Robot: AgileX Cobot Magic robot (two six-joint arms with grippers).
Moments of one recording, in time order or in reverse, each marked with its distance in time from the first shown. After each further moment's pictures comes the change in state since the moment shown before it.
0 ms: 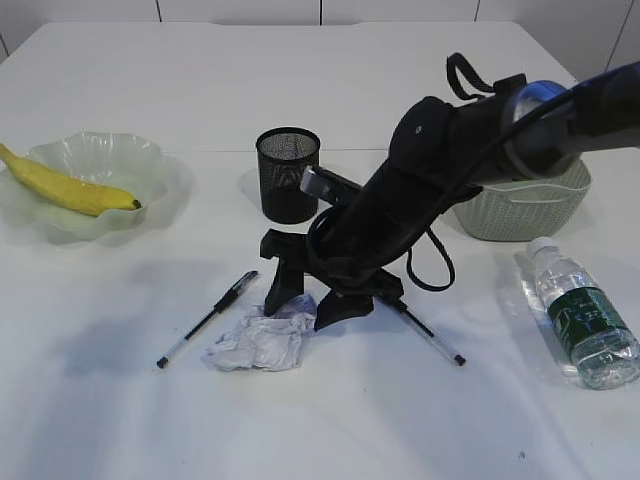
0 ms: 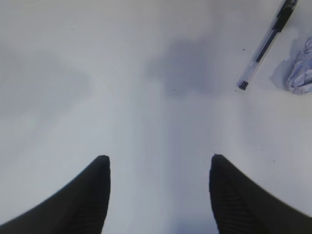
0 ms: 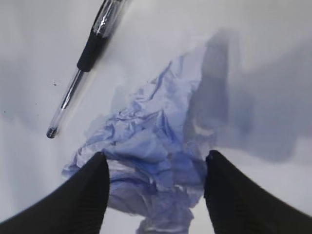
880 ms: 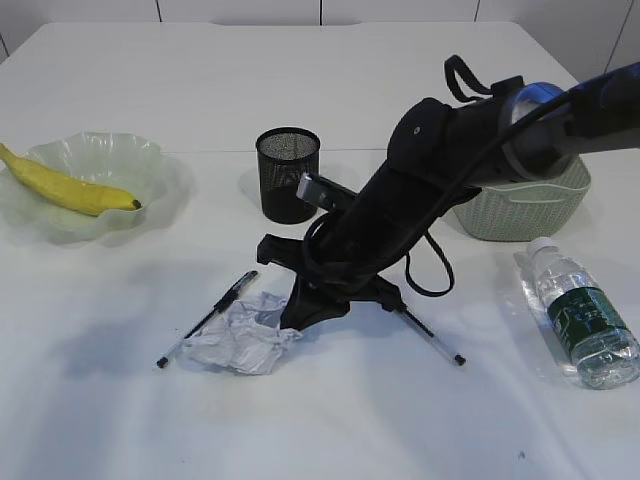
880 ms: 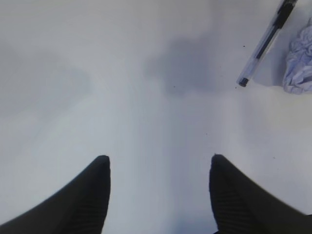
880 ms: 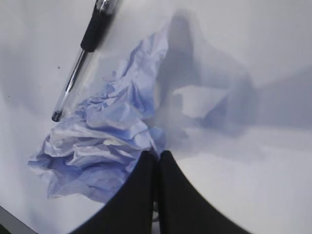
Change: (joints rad) left arm 0.000 0.000 0.000 0.000 0.008 0.000; right arm 0.003 0.005 0.000 0.027 0.050 0.000
